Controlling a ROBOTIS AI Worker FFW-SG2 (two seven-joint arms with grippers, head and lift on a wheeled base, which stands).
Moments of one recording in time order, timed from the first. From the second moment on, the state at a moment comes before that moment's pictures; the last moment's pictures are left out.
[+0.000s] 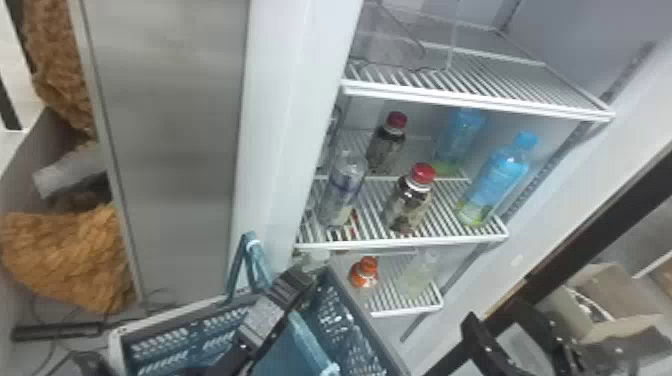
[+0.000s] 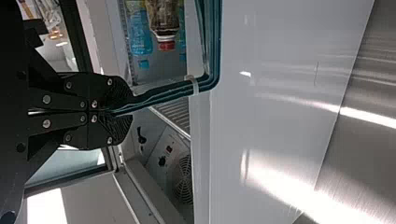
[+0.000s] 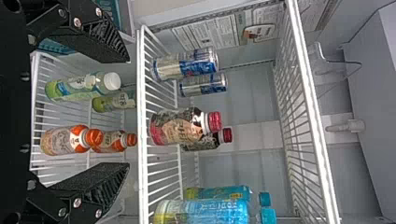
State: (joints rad) left arm 0.53 0.06 -0.30 -2.02 1.44 0.53 -0.54; right arm 1.05 -0.01 -0.55 -2.41 -0.50 0.05 0.55
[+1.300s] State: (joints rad) left arm 0.53 0.06 -0.30 -2.02 1.44 0.53 -0.54; right arm 0.86 -0.01 -0.55 -2.29 -0.42 0.07 0.55
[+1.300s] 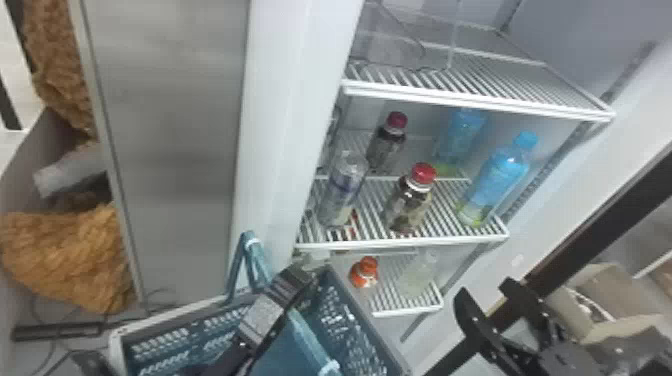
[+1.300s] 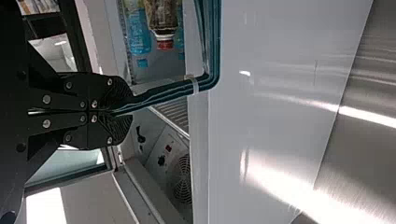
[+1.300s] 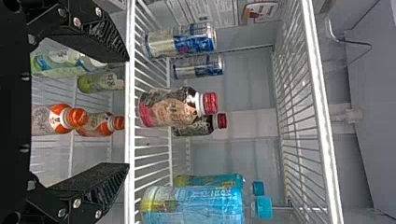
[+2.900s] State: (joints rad) left arm 0.51 0.07 -0.31 -2.02 1.44 0.52 -0.53; right arm 0.53 -0.01 -0.46 -2.11 -0.31 0.11 0.48
